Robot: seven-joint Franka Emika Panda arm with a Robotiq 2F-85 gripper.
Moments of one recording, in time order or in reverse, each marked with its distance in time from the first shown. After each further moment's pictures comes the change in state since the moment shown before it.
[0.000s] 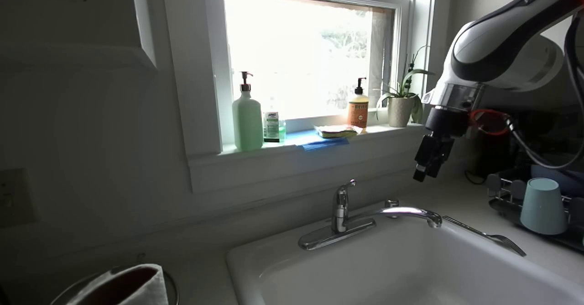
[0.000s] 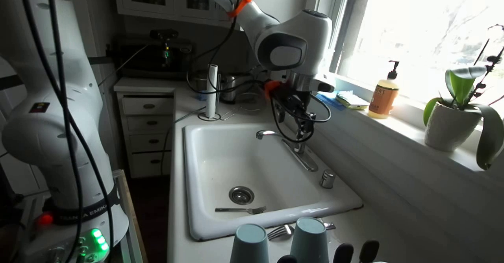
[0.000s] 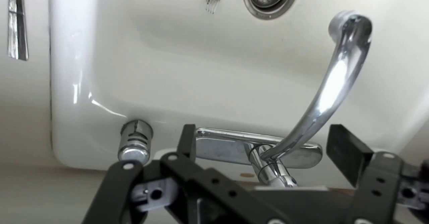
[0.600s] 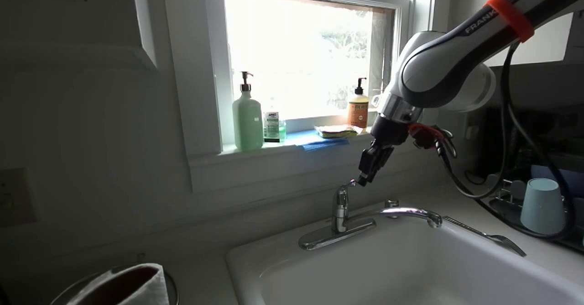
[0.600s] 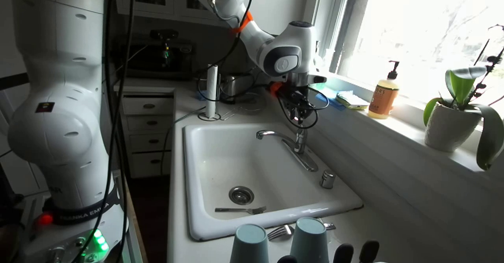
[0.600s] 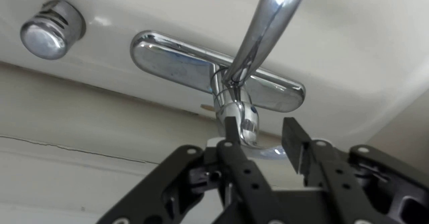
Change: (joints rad) arm 0.059 0.208 0.124 0.171 -0.068 0.241 0.089
